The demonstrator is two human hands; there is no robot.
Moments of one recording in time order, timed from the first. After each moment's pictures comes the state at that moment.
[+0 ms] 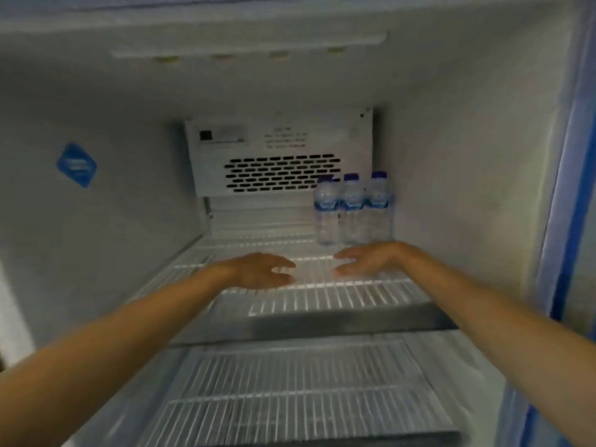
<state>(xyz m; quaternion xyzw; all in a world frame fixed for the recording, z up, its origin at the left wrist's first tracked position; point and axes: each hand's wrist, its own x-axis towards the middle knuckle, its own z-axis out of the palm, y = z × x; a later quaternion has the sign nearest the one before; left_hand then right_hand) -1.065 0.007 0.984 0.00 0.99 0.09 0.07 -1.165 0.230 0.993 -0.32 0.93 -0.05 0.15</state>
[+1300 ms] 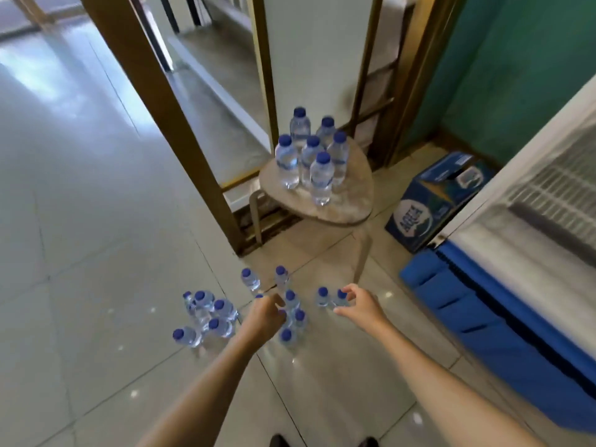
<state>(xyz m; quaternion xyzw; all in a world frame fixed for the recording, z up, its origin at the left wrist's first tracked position) -0.272 0.031 0.306 -0.62 0.67 0.41 0.02 -0.489 0.076 0.303 -0.41 0.77 -0.17 0.46</state>
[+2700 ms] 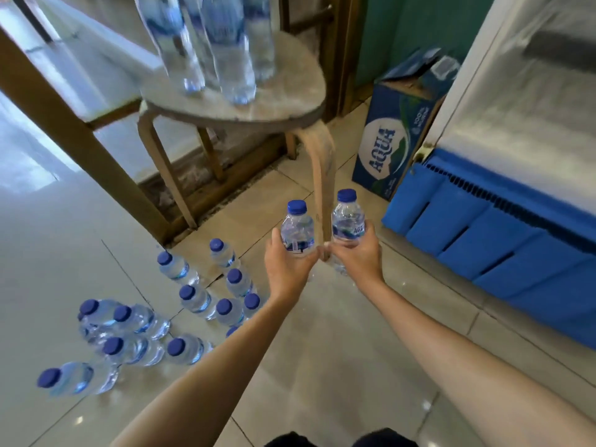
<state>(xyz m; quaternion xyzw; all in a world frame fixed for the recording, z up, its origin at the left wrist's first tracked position) -0.427 0.020 0.045 -0.56 0.61 0.42 -0.37 -0.556 0.062 0.041 -0.28 0.75 -0.53 0.29</state>
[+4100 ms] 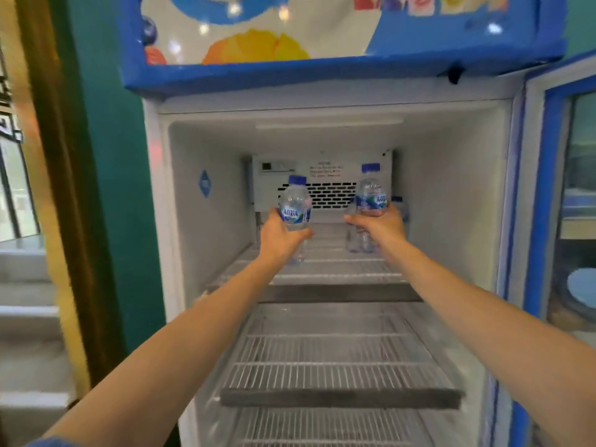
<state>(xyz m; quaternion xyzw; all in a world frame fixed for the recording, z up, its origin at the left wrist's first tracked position) -0.919 0.036 1.028 -0.09 0.79 0.47 -0.38 -1.026 0.200 1.034 -0.18 0.68 -0.70 -0.12</state>
